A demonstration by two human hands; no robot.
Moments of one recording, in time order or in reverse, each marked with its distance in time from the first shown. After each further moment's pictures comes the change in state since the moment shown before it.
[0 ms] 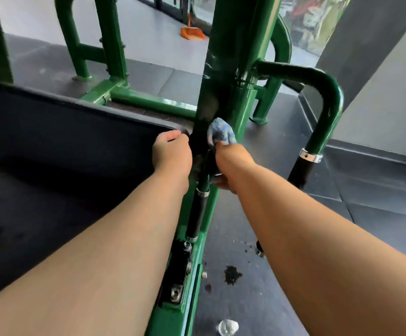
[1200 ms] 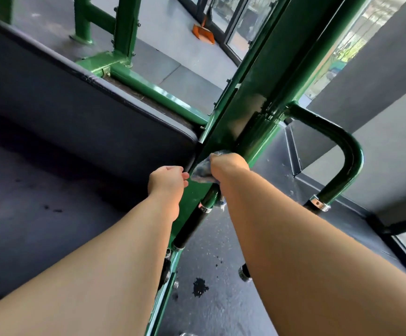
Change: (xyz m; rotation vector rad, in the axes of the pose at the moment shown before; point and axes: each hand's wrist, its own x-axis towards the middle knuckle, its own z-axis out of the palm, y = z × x) left_hand 0.024 -0.040 -0.031 -0.189 -0.082 -0.373; right_hand 0.013 -0.049 0.032 -0.532 0.025 0.055
